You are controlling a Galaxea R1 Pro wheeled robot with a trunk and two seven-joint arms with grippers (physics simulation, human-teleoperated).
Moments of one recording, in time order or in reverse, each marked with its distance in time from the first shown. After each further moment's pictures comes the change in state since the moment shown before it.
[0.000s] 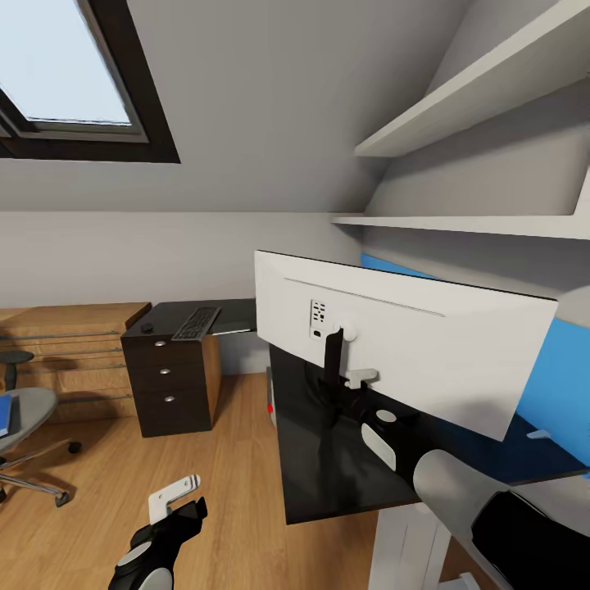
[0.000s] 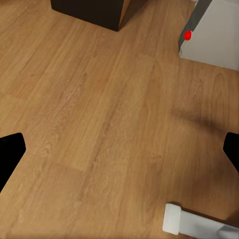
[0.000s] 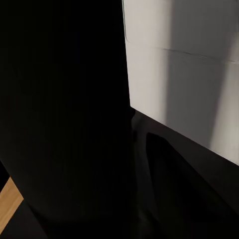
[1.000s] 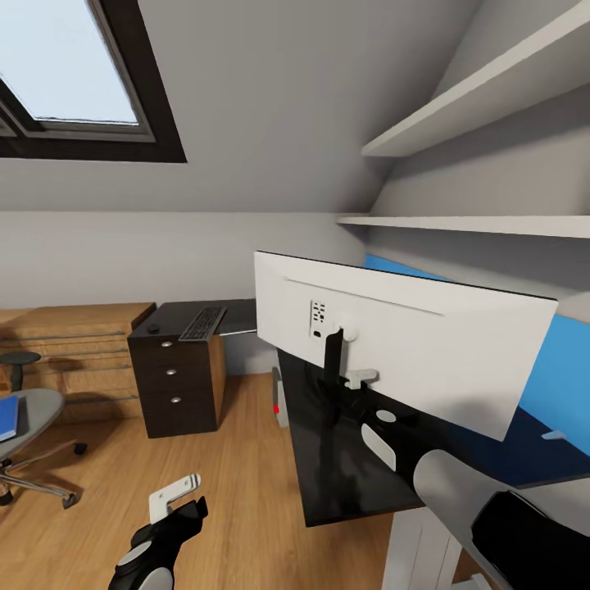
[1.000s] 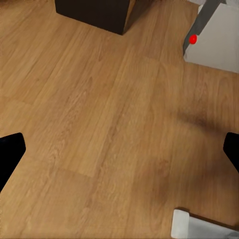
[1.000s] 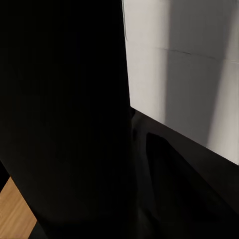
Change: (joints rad) left arm 0.000 -0.002 0.000 -0.003 0.001 0.000 0.000; right arm 0.000 0.000 0.004 0.001 0.000 0.001 -0.002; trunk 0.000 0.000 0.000
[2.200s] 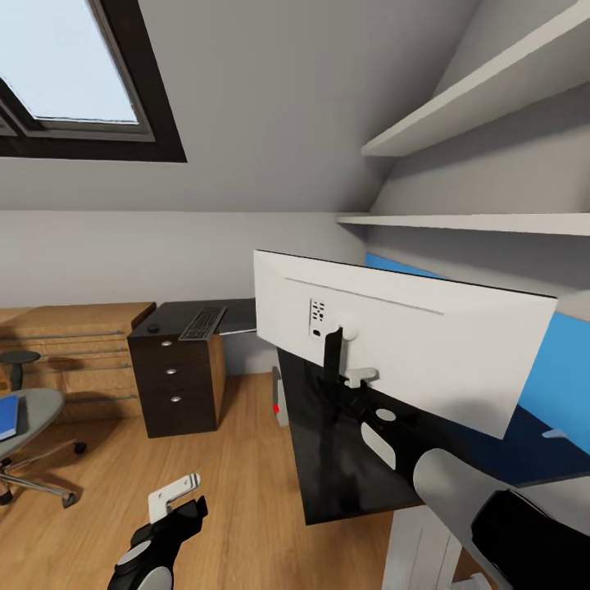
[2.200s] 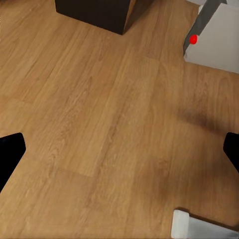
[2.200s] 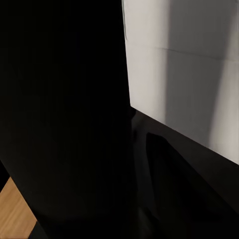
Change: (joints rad) left arm 0.000 0.000 0.005 -0.001 0.001 0.002 -0.002; right arm -0.004 0.000 0.003 -0.002 0.000 -0.001 -0.001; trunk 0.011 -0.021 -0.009
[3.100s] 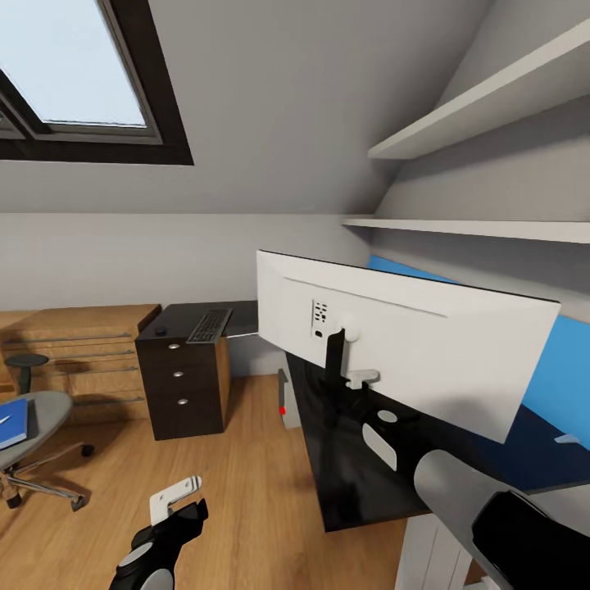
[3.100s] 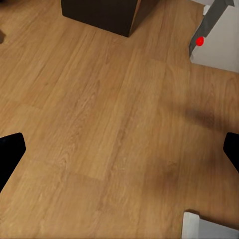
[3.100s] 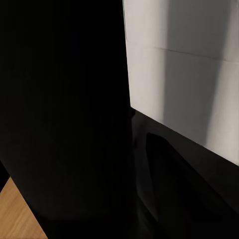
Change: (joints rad) left arm 0.000 0.002 -0.009 0.011 -0.002 0.002 0.000; right arm 0.005 -0.002 -0.014 0.007 -0.004 -0.001 0.005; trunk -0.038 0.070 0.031
